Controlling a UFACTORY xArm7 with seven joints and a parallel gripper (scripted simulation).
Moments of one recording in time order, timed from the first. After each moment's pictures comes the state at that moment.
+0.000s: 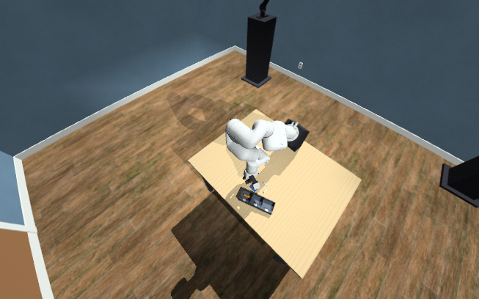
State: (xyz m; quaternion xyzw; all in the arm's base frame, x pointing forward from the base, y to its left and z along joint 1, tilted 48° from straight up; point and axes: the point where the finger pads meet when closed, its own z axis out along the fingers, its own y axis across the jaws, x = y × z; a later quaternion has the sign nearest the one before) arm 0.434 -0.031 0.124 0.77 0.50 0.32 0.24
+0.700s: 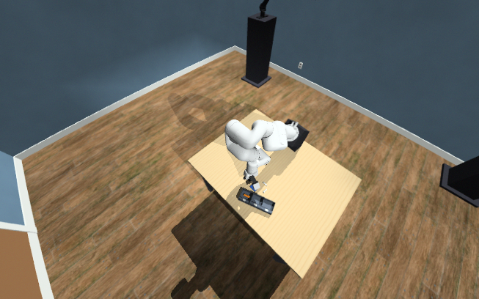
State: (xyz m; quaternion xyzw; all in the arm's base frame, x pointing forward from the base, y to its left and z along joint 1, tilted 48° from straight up) arm 0.436 -0.031 0.123 0.77 0.49 0.32 0.25
